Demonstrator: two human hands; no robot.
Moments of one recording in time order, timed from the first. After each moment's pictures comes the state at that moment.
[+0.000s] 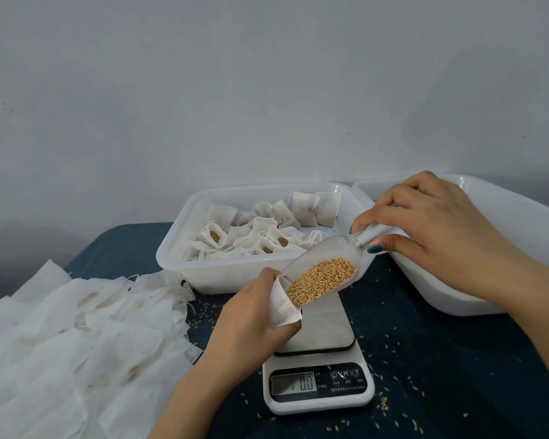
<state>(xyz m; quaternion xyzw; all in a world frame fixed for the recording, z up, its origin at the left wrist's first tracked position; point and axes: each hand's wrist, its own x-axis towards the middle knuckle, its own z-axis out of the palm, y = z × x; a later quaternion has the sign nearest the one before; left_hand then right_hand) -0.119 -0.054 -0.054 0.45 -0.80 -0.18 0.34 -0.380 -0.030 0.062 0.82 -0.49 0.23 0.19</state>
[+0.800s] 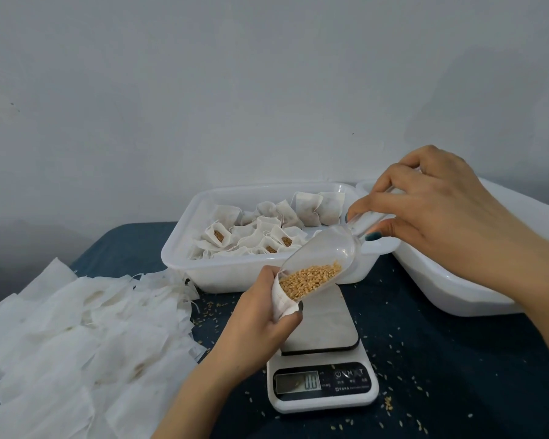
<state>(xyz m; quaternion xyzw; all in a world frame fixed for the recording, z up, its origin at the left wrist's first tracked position) -0.121 -0.055 -0.055 0.41 -0.77 -0.30 0.40 -0.369 -0.034 0.079 0.81 -0.44 0.24 0.30</state>
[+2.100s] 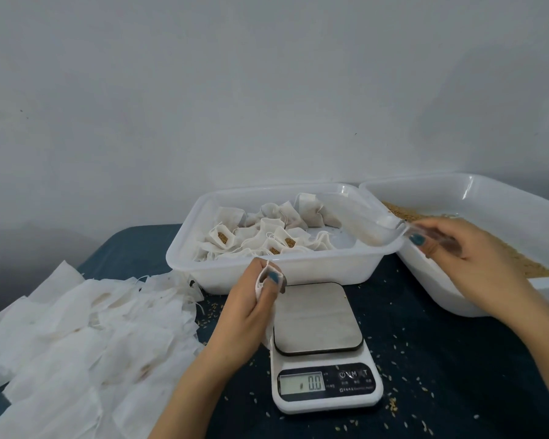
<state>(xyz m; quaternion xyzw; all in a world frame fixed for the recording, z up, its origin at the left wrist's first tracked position) -0.112 -0.055 -0.040 0.38 -0.74 -0.31 0.47 -0.408 -0.028 0.012 0.66 -0.64 0.40 -0.05</state>
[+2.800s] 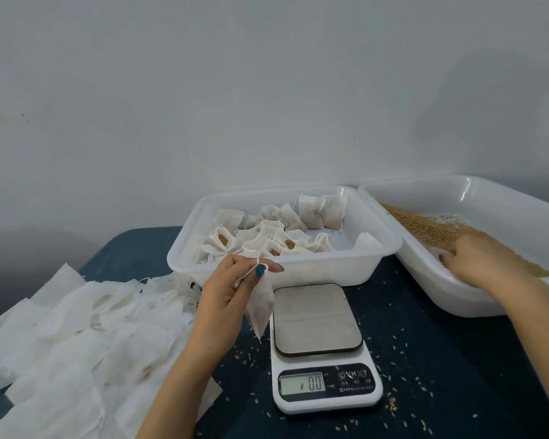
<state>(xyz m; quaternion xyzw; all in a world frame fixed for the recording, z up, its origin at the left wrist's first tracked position) -0.092 -0.066 -0.035 0.40 -0.71 -0.28 0.51 -0.462 -0.083 -0.007 0.53 -0.85 0.04 0.00</state>
